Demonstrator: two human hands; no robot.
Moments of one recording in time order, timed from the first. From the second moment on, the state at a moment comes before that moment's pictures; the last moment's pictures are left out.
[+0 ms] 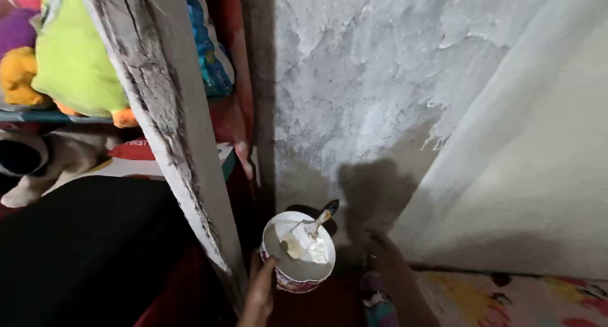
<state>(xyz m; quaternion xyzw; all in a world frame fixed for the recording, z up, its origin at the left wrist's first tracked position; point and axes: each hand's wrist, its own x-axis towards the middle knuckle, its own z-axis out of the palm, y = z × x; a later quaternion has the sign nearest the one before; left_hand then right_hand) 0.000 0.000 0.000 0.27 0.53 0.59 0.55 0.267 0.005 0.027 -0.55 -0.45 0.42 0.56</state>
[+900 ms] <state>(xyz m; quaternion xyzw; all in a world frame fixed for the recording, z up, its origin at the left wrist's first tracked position) 0.033 -0.007 -0.011 0.22 0.52 0.61 0.56 0.252 0.006 0.028 -0.49 -0.72 0.19 0.44</state>
